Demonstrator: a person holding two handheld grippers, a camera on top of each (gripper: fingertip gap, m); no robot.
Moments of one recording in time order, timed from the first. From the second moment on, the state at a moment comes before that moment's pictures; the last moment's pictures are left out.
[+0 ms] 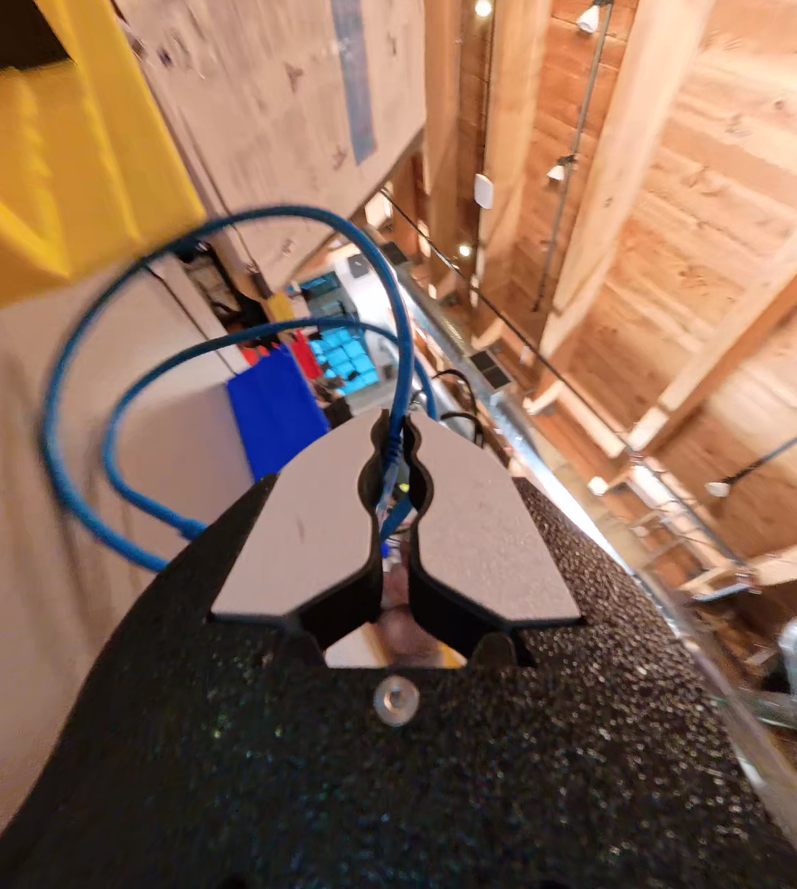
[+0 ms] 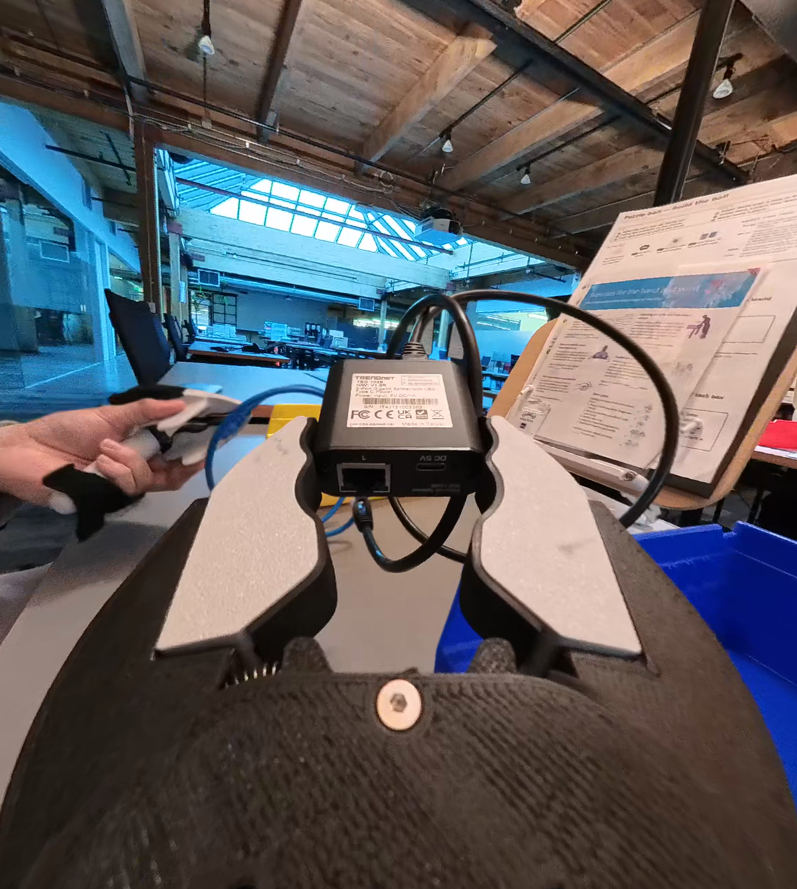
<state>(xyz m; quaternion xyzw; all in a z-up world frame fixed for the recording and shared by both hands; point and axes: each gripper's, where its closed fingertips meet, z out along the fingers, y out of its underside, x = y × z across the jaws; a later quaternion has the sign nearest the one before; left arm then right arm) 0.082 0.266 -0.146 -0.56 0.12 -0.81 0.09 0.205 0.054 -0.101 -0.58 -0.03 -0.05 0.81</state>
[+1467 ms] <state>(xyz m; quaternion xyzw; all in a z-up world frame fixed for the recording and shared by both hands) 0.094 0.167 -0.289 -0.55 0.80 -0.22 0.15 0.186 0.074 -0.105 -0.59 -0.07 -0.03 0.81</state>
